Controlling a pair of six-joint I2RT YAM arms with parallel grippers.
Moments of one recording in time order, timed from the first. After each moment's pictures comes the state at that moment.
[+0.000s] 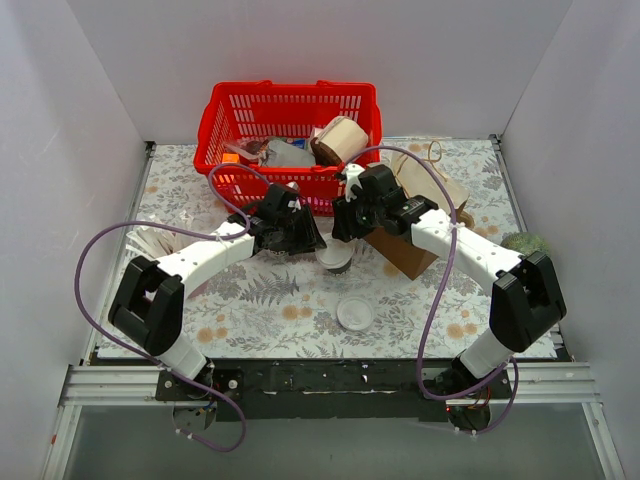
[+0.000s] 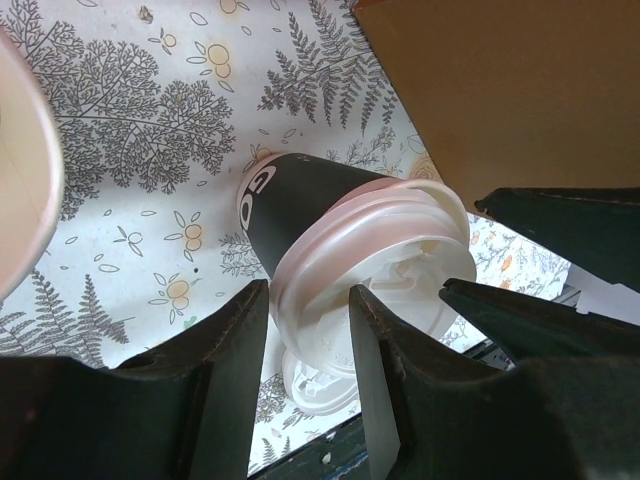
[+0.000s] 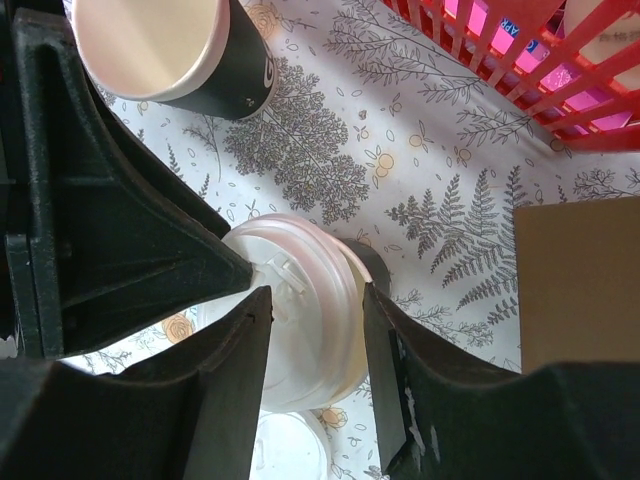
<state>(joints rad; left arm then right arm) -0.60 1.57 1.11 -0.36 0.18 -0.82 0.65 1.58 1.25 -0.40 -0.22 0.15</state>
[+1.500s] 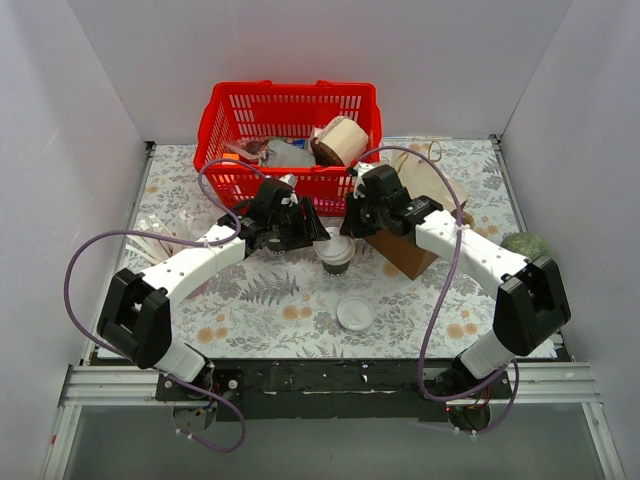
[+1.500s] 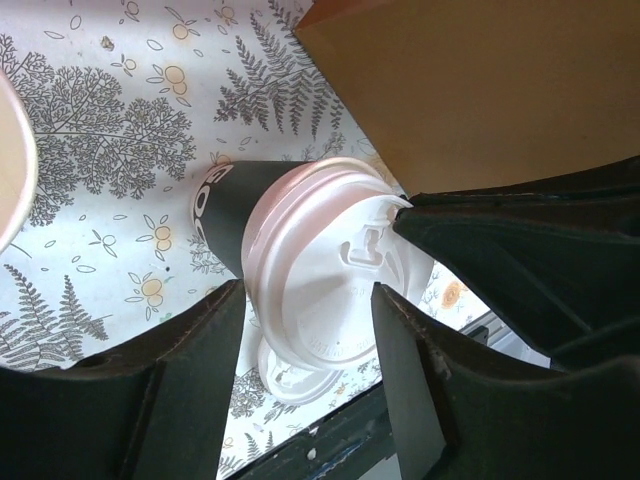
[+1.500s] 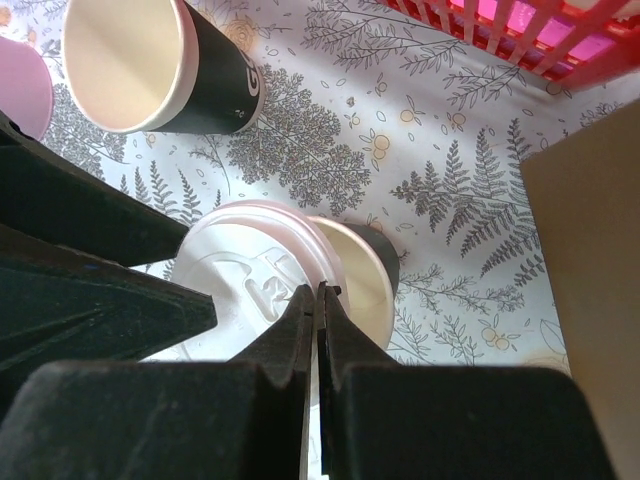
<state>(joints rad) -0.60 1.50 1.11 -0.34 0.19 -0.82 0.65 1.57 1.24 -0.43 -0.17 0.34</state>
